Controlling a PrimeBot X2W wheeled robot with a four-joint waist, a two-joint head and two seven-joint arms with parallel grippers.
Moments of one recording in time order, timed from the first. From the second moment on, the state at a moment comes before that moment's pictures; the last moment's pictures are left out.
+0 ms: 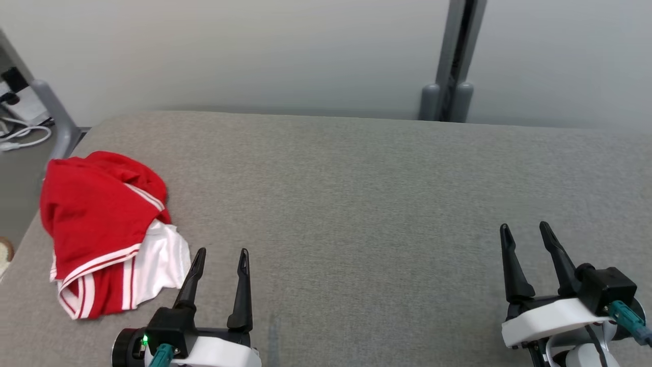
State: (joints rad) left arm 0.01 0.05 -0.25 0.12 -0.22 0.16 -0.26; right arm -0.12 -0.05 0.04 0.27 0.20 0.13 -0.26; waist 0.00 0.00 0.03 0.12
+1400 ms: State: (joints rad) left arm 0.06 0.05 -0.17 0.10 -0.22 0.17 -0.26; right arm -0.13 -0.05 0.17 0.30 0.25 0.13 -0.26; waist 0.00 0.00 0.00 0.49
